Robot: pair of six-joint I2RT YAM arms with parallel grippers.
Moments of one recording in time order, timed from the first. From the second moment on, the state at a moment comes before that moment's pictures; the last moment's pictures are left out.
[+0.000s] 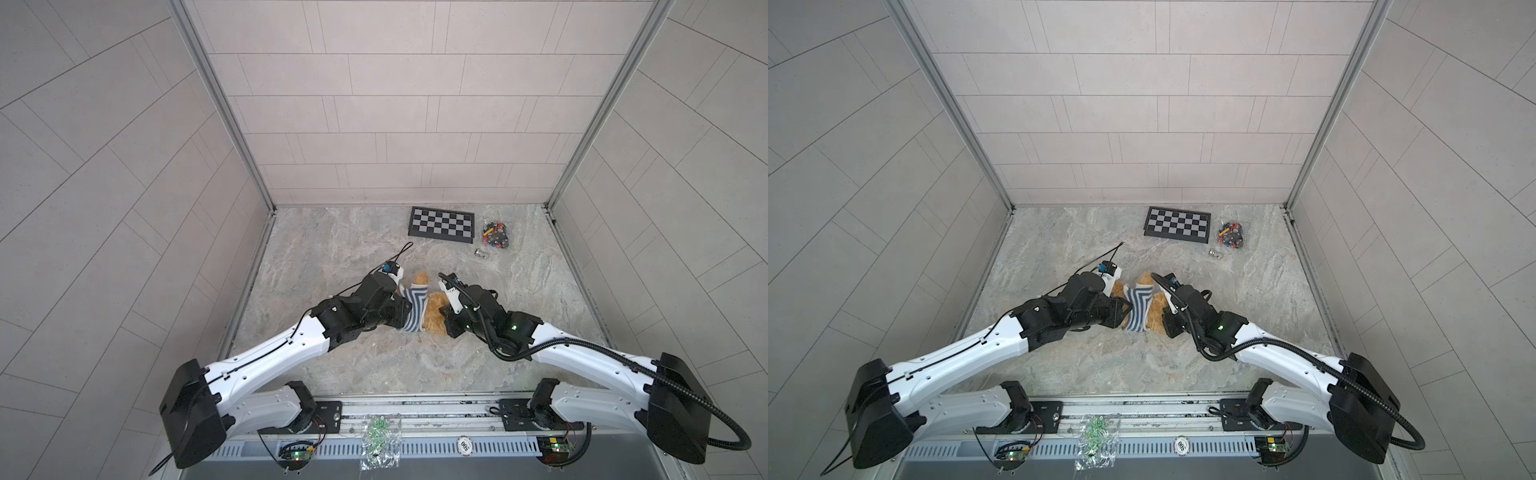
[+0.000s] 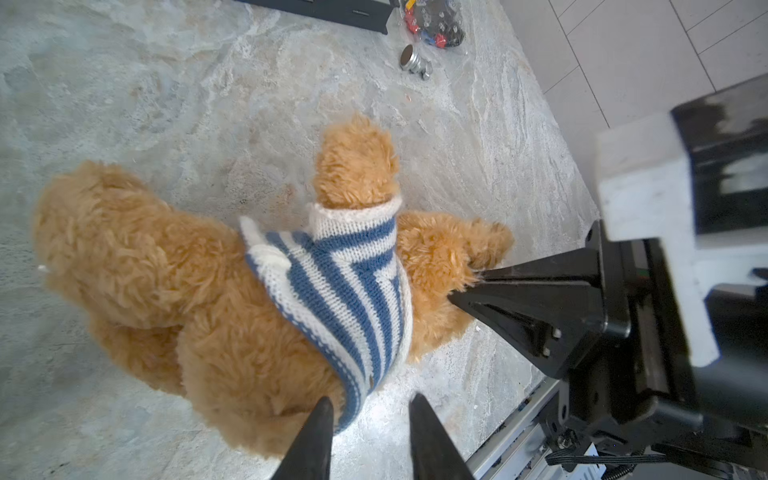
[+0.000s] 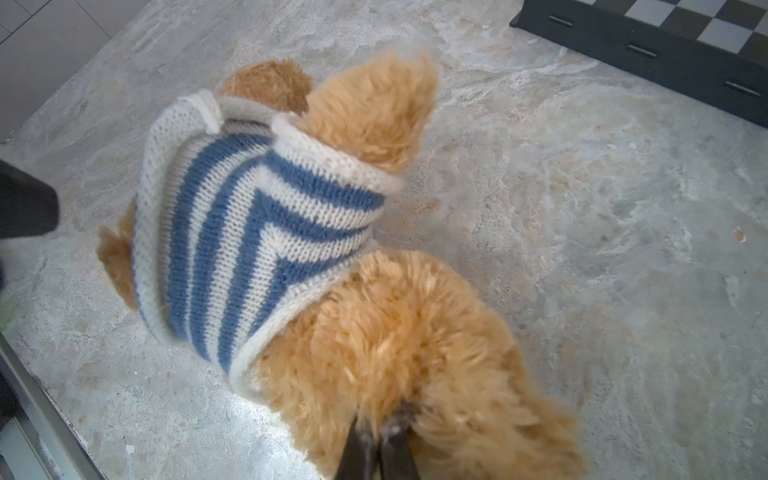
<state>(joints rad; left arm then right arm) -0.87 1.16 0.87 -0.45 -0.01 -0.59 0.81 1.12 0.65 -0.24 0.10 0.30</state>
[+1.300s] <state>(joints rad) -0.73 1.08 0.76 -0.47 0.03 -0.56 0.85 1.06 0.66 -0.32 0.15 0.30</state>
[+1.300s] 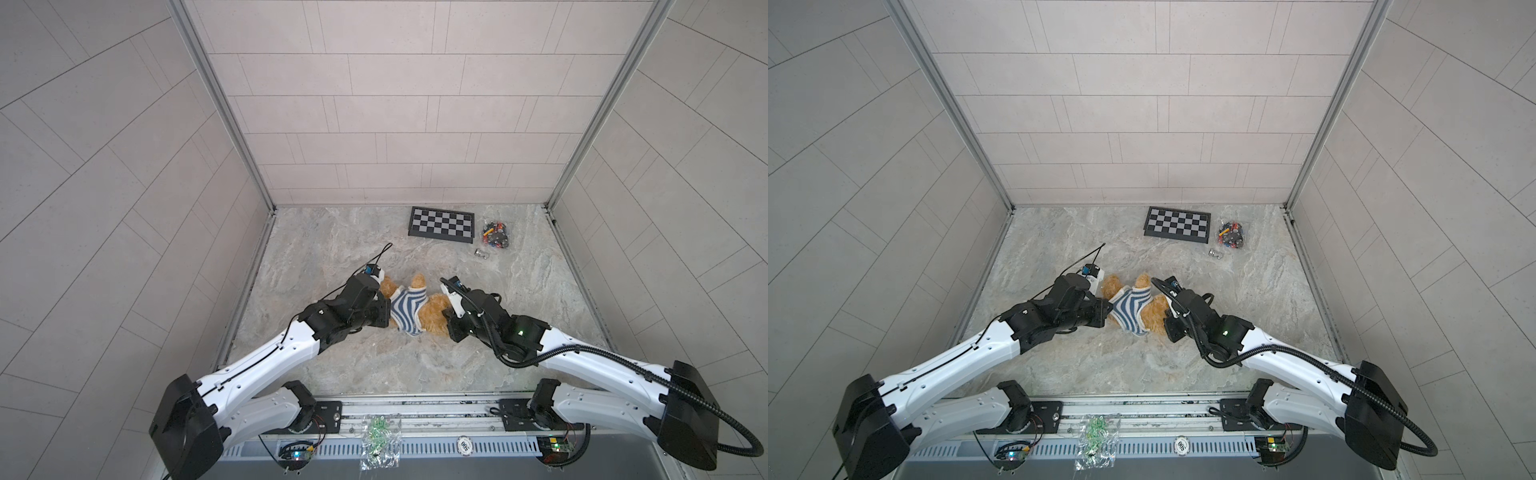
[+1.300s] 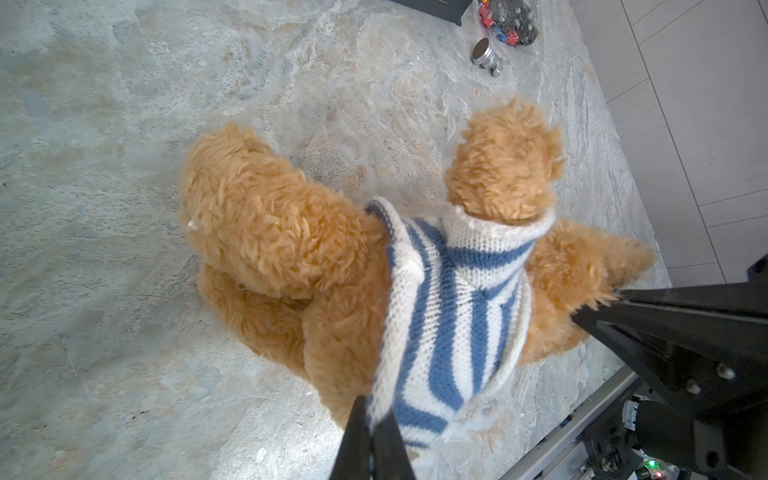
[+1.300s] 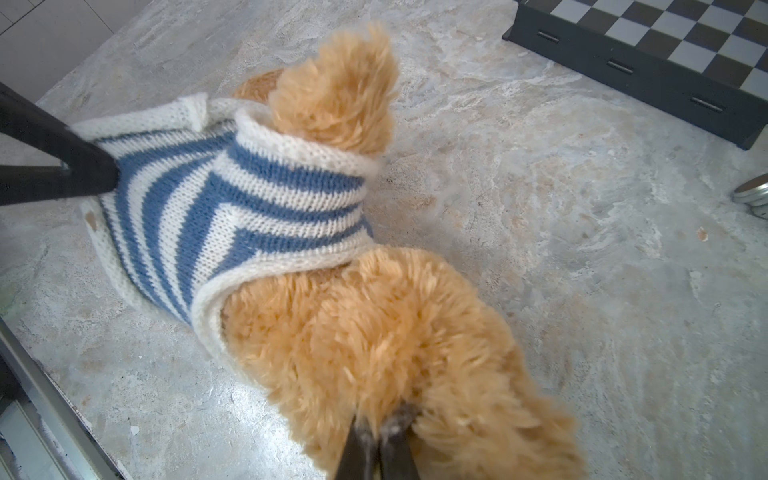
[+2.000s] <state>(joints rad) -0.94 1.02 0.77 -0.47 -0.18 -0.65 0.84 1.10 0.67 -0.34 0.18 0.30</state>
